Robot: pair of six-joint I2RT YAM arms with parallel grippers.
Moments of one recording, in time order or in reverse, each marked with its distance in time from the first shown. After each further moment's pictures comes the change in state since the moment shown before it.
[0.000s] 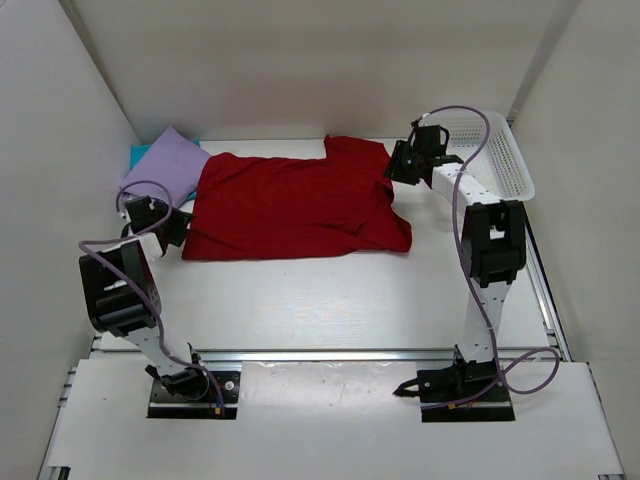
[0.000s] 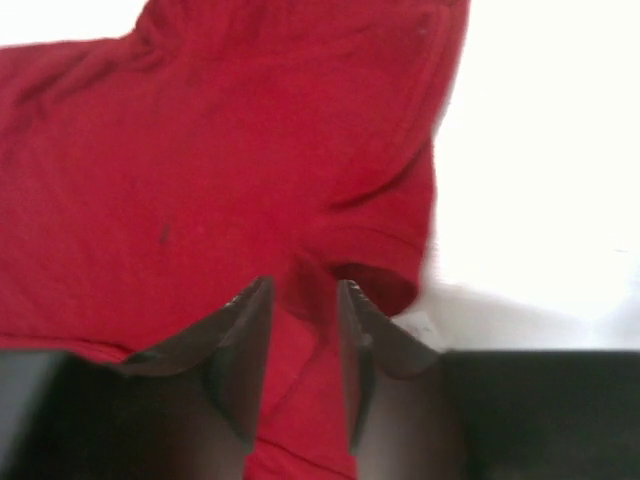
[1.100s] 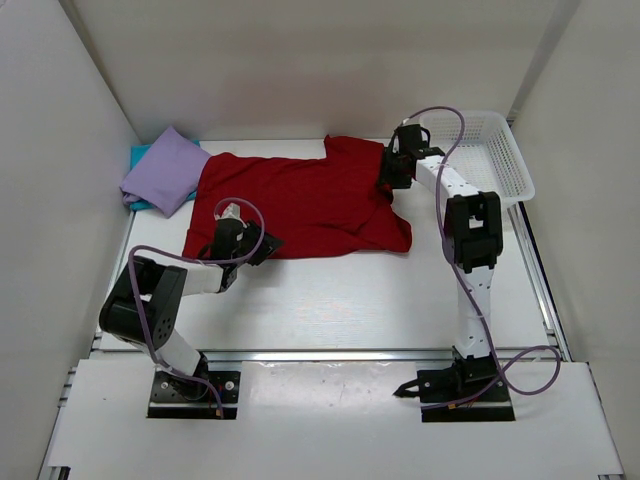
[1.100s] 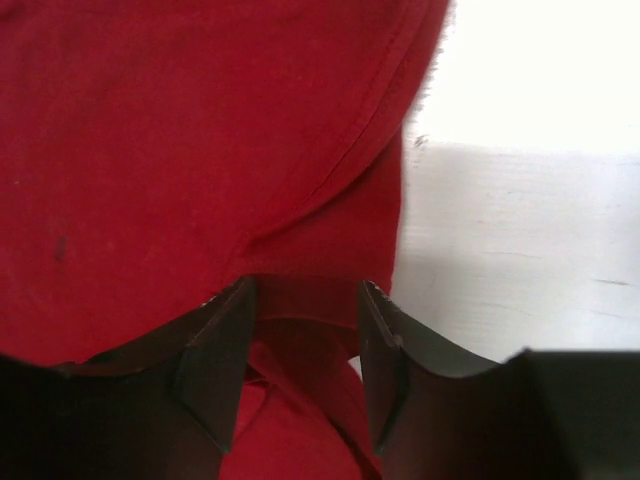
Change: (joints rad) left arm -0.631 -0.137 -0.297 0.332 -0.056 -0.051; right arm 0.035 0.211 0.249 -0.212 0.092 -0.099
